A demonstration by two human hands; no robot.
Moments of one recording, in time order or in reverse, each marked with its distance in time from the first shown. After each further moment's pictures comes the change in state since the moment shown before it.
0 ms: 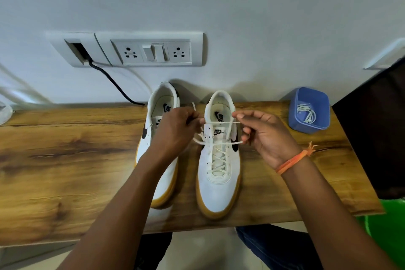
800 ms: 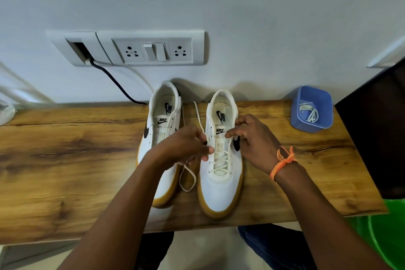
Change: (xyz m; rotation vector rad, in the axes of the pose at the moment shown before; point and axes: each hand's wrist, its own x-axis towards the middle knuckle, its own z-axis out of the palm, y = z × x) left_hand -0.006 0.002 0.000 -0.235 -0.574 -0.355; right_hand -0.001 0.020 0.001 -1.230 -0.049 -0.395
